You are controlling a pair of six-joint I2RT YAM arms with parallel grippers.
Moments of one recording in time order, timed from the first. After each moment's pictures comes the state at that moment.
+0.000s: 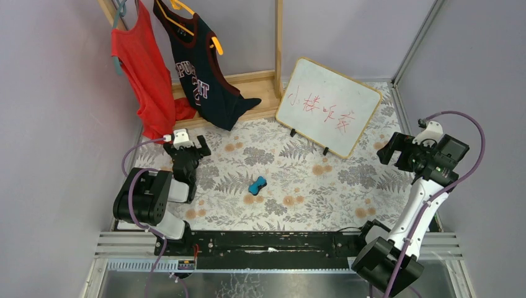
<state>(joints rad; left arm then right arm) -0.08 1.53 0.22 1.21 -0.28 -0.14 -0.67 0.92 0.92 -0.78 -0.62 -0.19</state>
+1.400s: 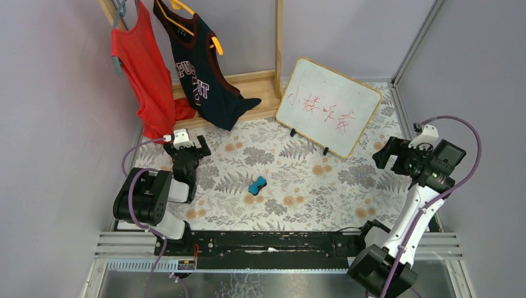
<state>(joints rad) -0.08 1.53 0.22 1.21 -0.27 -0.14 -0.67 0.86 0.88 -0.80 -0.68 -0.21</state>
